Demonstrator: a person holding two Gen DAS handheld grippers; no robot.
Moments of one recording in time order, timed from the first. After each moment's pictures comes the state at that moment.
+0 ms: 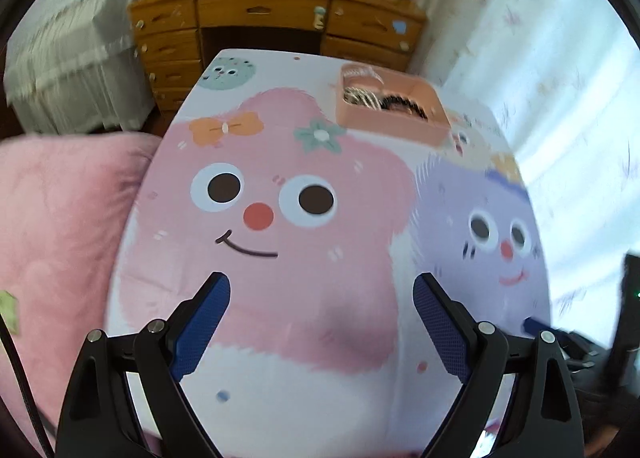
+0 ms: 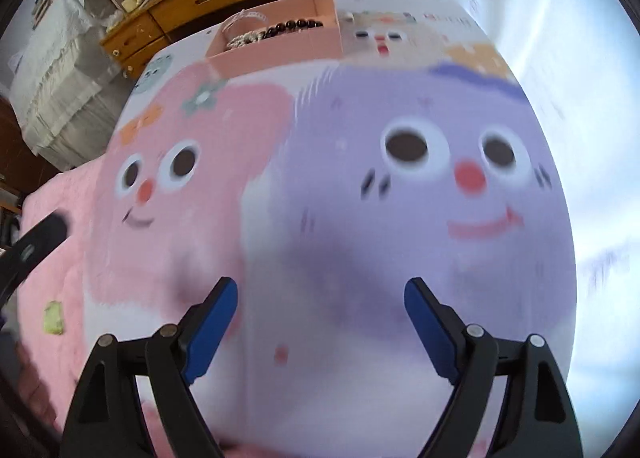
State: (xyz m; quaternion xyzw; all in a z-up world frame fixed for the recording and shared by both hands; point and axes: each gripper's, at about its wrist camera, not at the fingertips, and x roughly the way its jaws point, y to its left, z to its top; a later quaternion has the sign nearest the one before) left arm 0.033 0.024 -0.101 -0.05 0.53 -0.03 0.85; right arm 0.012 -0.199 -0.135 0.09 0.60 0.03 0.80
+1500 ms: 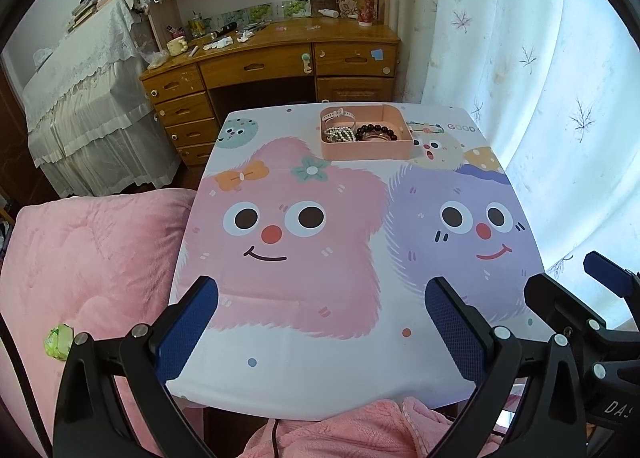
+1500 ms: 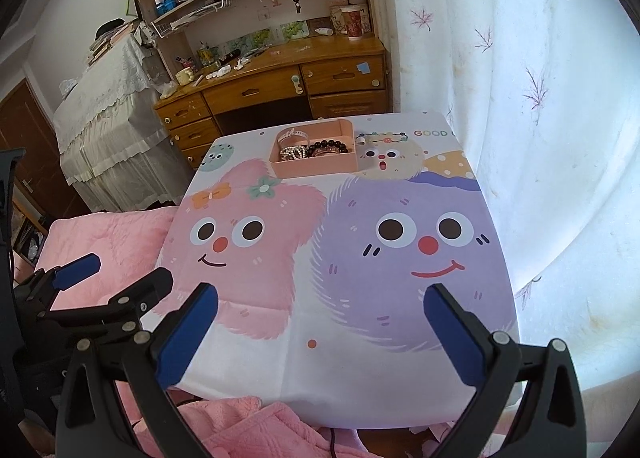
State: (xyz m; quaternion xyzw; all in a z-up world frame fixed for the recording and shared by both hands) left arm -0.044 -0.028 -0.013 0.03 0.47 0.00 0.88; right arm -0.060 -0.200 -0.003 0.06 0.45 0.05 0.89
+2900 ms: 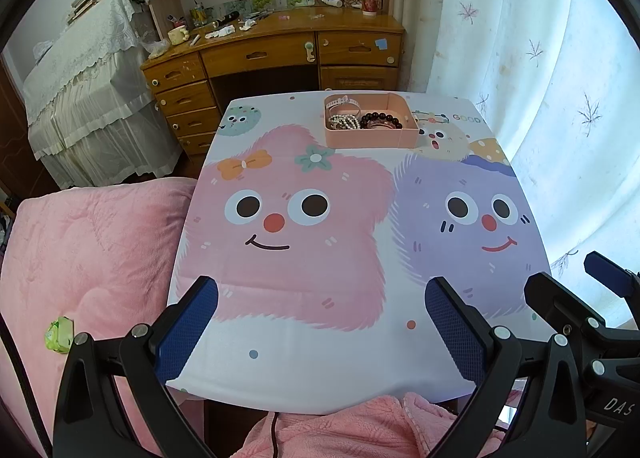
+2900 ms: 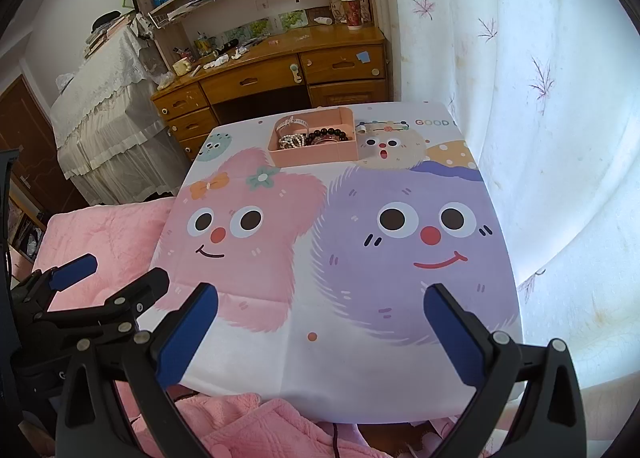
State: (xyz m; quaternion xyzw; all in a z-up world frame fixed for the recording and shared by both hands) left arm -0.044 -0.023 -0.021 0.02 0.48 0.00 0.88; right arm -0.052 -0.200 -0.008 0.06 0.46 0.05 0.88
